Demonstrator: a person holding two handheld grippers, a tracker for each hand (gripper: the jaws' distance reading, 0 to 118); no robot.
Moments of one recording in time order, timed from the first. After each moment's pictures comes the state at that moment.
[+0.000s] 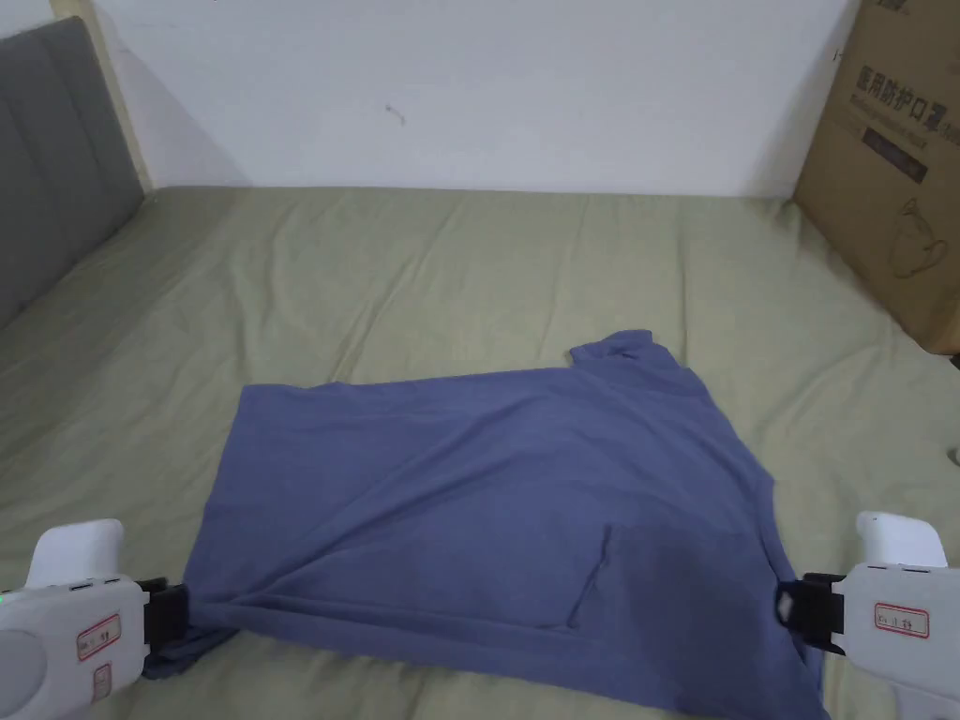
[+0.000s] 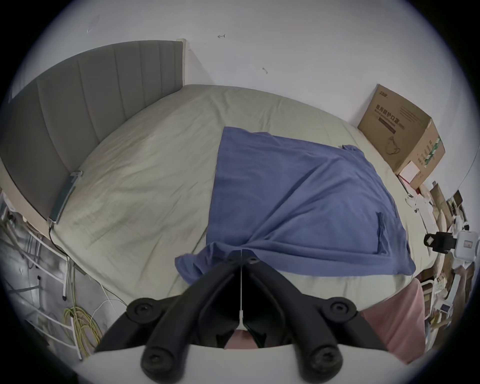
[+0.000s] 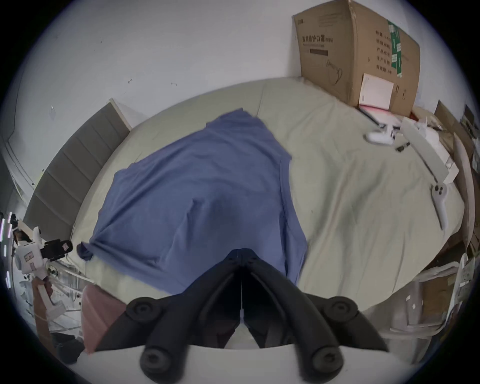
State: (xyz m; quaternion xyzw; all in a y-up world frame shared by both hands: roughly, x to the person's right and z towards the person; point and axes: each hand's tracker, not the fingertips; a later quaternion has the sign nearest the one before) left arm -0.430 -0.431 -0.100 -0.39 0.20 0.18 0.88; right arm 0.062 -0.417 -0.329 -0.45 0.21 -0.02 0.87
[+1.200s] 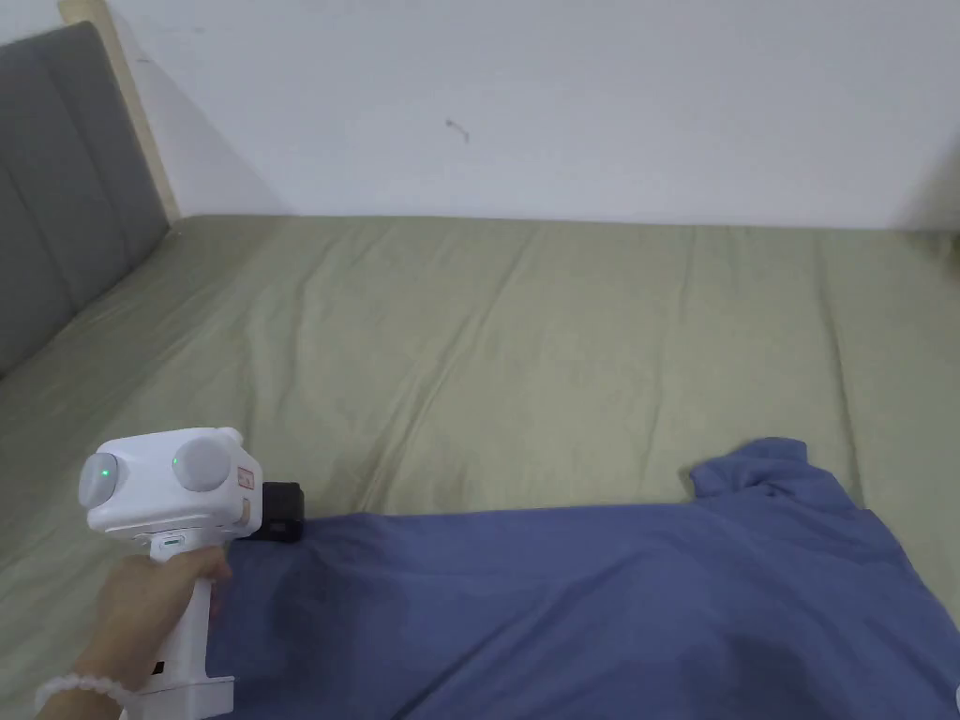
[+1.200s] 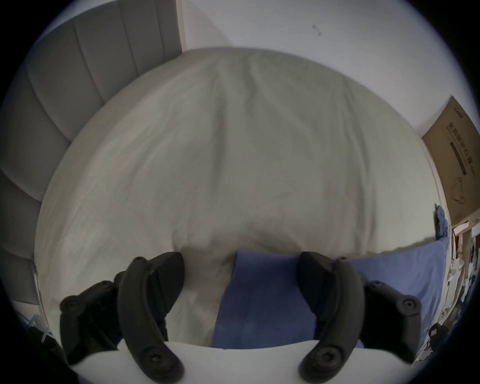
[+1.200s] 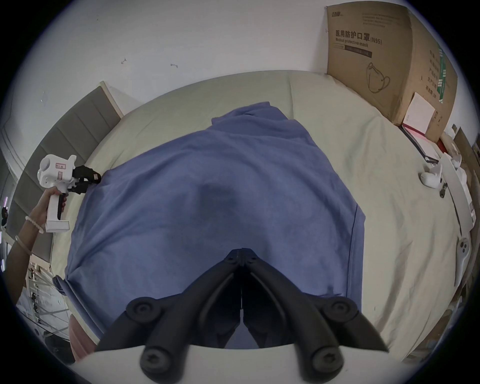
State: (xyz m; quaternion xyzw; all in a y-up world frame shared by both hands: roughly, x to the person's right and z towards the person) left arm -0.624 -0.519 -0.457 -0.50 0.27 0.19 0.80; right arm -0.046 -0.486 -0.479 -0.47 0.22 0.02 0.86
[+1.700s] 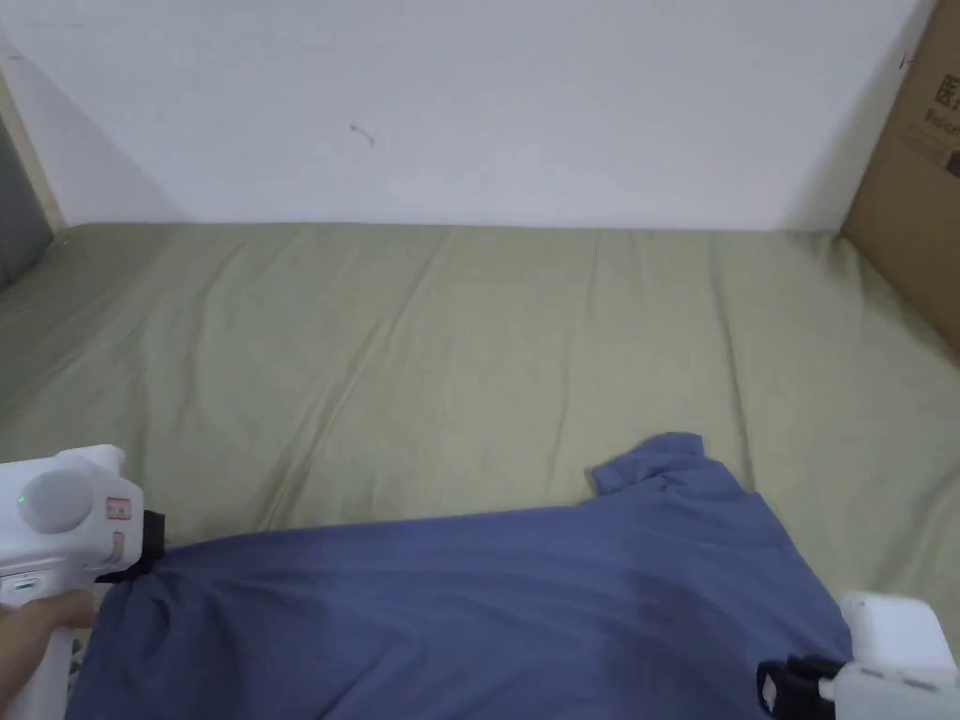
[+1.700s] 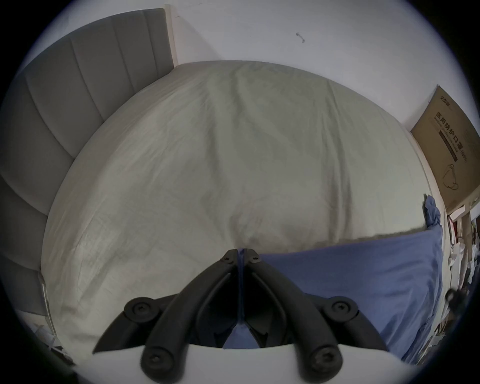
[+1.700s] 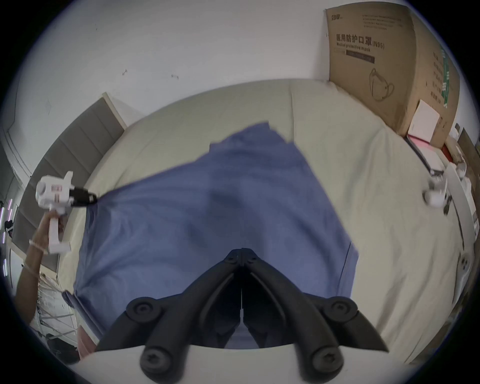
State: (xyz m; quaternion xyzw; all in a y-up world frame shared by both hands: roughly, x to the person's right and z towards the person) left arm -0.600 -0.487 -0.430 -0.47 0.25 0.16 0.83; right arm -0.049 -0.459 -0.514 -0.45 0.23 0.00 0.86
